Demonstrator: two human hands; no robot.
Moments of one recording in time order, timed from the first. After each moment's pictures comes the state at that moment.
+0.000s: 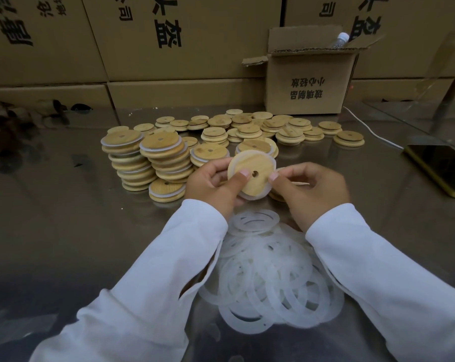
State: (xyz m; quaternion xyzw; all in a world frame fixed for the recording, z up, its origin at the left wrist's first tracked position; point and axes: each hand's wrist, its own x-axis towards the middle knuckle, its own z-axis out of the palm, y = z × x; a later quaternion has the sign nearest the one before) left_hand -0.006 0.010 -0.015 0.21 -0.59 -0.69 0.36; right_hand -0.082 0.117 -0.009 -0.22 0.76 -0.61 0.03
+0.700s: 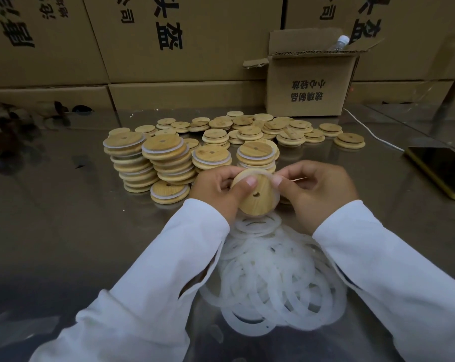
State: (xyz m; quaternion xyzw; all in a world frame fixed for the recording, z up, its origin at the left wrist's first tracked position) left_hand 0.006 0.008 -0.008 0.16 -0.75 -0.56 0.32; right_hand -0.085 0.121 -0.002 -0.32 0.76 -0.56 -0.01
